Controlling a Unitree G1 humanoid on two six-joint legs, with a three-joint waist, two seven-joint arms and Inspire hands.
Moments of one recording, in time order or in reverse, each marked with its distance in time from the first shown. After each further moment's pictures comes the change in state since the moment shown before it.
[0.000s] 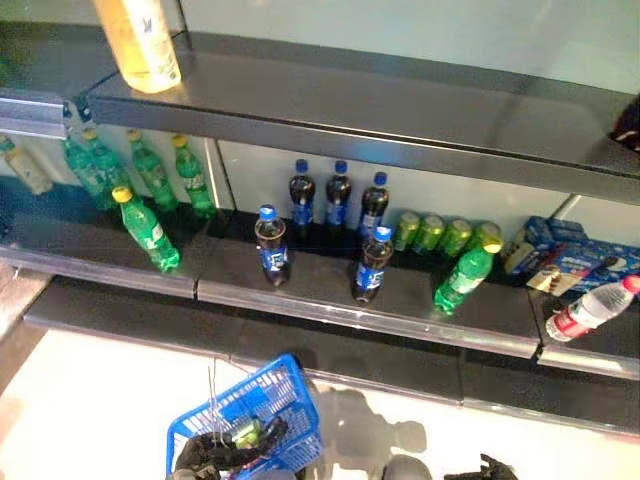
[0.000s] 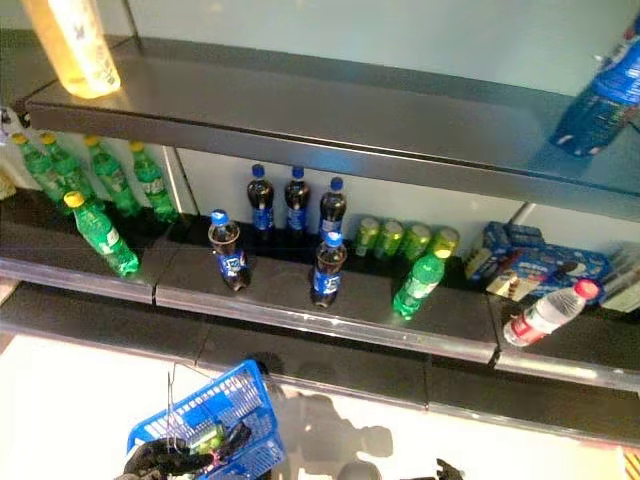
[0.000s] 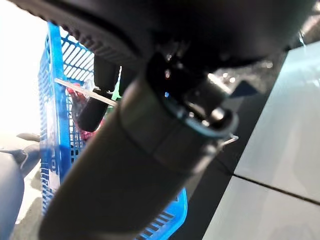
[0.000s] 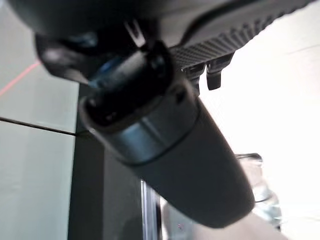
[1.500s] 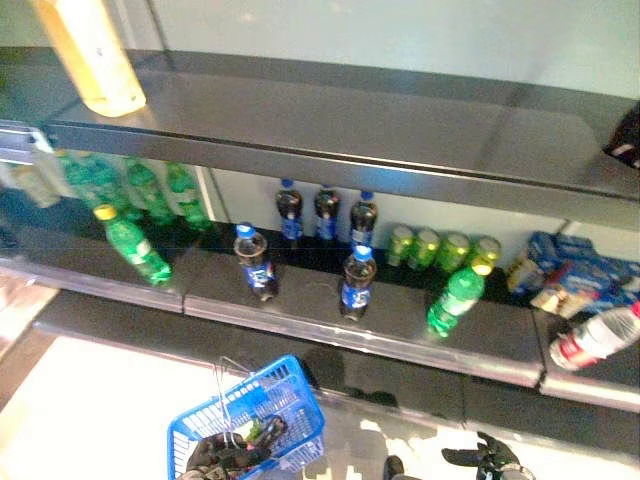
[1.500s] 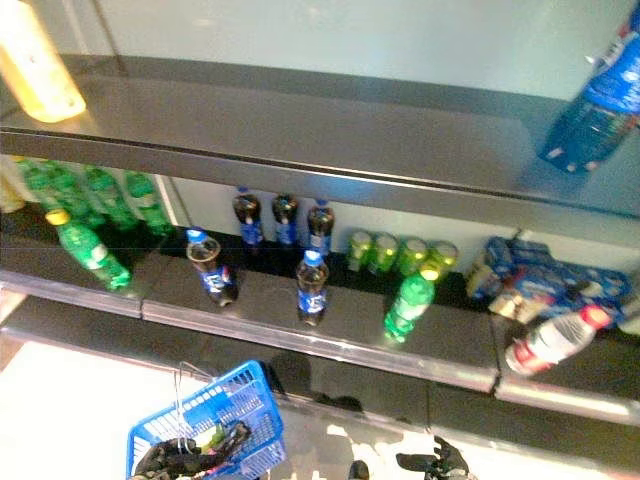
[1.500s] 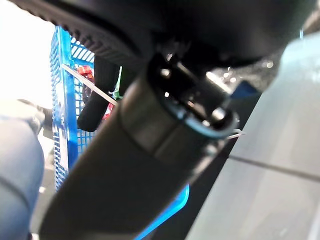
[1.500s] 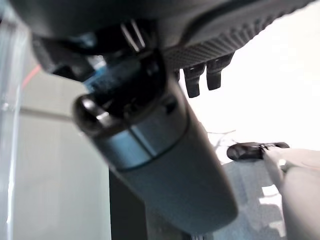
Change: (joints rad) left arm 0.013 0.025 0.010 -0.003 0.001 -0.008 -0.041; right arm -0.054 -0.027 -0.039 -0.020 -0.013 -0.042 0.090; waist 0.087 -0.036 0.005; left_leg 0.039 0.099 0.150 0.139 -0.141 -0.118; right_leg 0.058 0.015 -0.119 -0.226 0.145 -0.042
